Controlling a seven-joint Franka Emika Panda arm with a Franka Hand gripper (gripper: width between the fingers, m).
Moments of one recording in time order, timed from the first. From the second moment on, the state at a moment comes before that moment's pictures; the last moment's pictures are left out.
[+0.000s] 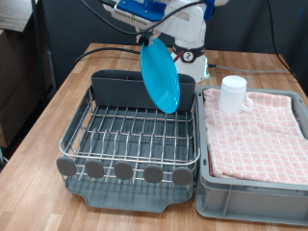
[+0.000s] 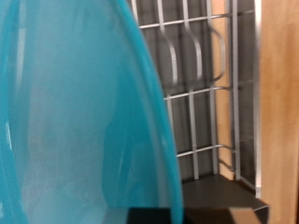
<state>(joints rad) -0.01 -0.07 -0.11 -2.09 -0.37 1.97 0.94</state>
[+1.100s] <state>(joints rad) -0.04 -0.04 -0.26 -2.06 -0.66 2.11 0.68</state>
